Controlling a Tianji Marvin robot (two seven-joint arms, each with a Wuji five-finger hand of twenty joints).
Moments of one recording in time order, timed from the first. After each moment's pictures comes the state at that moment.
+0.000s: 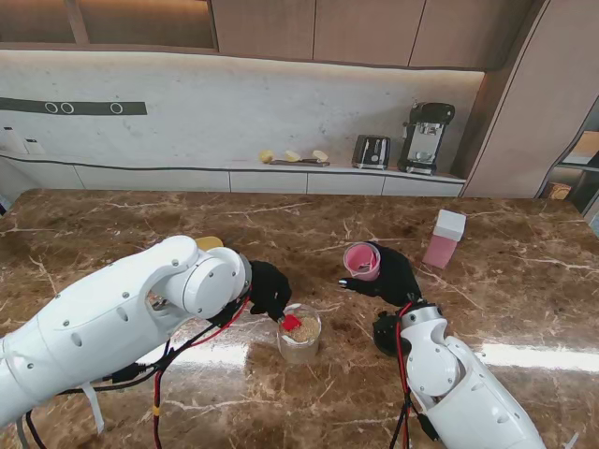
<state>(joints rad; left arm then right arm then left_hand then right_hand) 0.88 -0.96 -0.52 -1.72 0.60 0.36 -0.79 -1.46 -1.21 1.17 -1.24 -0.42 -0.43 -0.42 1.14 -0.17 -0.01 -0.10 0.68 0.04 0.91 0.83 1.22 -0.03 0.91 1.04 1.21 0.26 1.63 0.98 0.97 0.50 1.56 0.66 0.50 -0.85 0.78 -0.25 0.72 -0.16 0.80 0.56 0.98 0.00 0.35 0.50 0.88 0.04 0.52 0.53 0.41 0.15 1.05 0.61</state>
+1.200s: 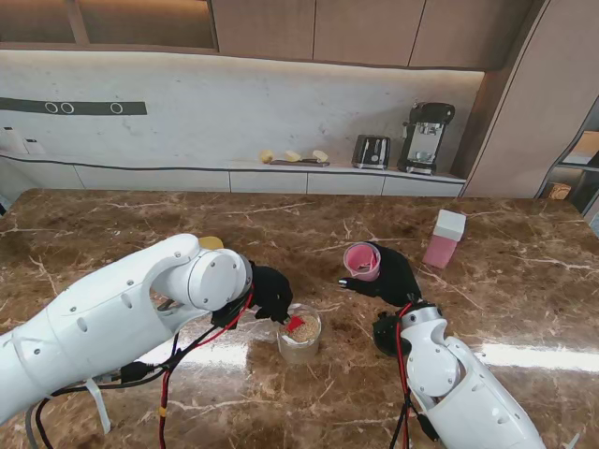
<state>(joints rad) 0.85 -0.97 -0.48 -1.64 0.41 0.43 -0.73 -1.47 -1.21 1.17 -1.24 -0.42 -0.42 -0.42 1.11 -0.18 0.05 -0.10 0.71 0.07 0.99 0.83 1.23 -0.03 0.91 1.03 1.21 0.26 1.63 0.98 0.97 0.50 1.58 0.66 0.49 -0.85 0.78 -0.25 0.71 -0.16 0.80 0.57 0.96 0.00 0.34 0.50 0.88 0.04 0.52 0.53 0.40 0.16 1.02 0.61</state>
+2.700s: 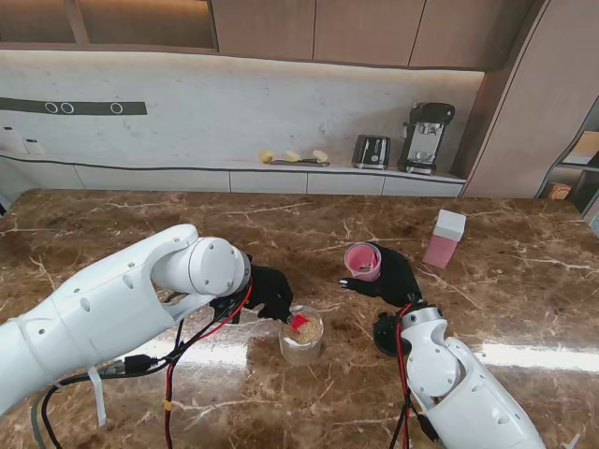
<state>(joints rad) 0.80 -0.99 -0.45 -1.56 0.25 0.47 -0.72 -1.47 -1.21 1.17 -1.24 -0.41 -0.42 -0.42 1.10 -0.18 0.02 -0.10 0.71 0.04 1.05 0.92 1.23 -0.06 0.92 1.04 1.21 0.26 1.63 0.98 0.95 0.50 1.58 0.66 0.49 -0.84 0.78 -0.25 0.71 -0.16 0.80 0.57 0.95 0.00 0.34 0.50 0.86 0.04 0.51 0.53 0.39 0.16 1.00 0.61</state>
